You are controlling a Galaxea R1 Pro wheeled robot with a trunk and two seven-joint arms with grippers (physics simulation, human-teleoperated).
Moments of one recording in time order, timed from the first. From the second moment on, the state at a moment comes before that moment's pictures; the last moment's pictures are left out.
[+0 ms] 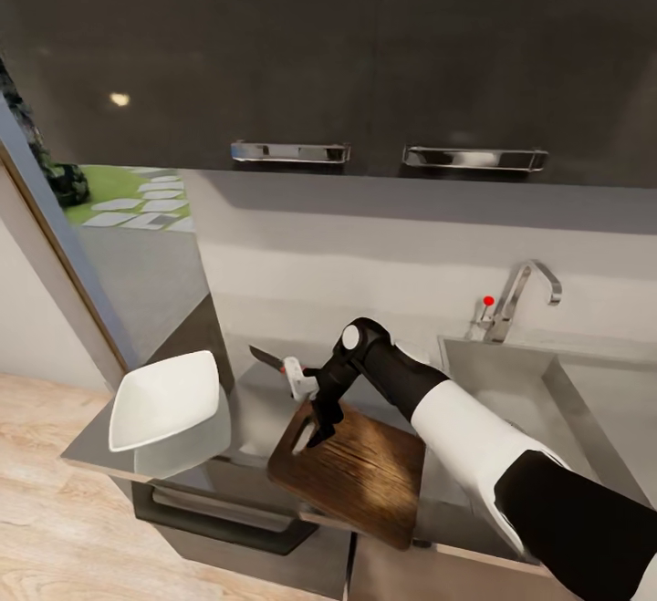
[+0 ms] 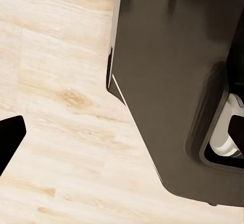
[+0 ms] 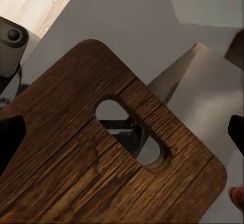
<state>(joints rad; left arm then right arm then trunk) 0.00 0.03 0.00 0.02 0.14 -0.19 0.00 -1.09 0.17 0.65 -0.71 0.62 0.07 1.36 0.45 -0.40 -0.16</state>
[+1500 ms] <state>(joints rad) 0.00 0.03 0.00 0.02 0.14 -0.19 0.00 -1.09 0.16 0.65 -0.65 0.62 -0.01 1.36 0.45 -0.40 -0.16</state>
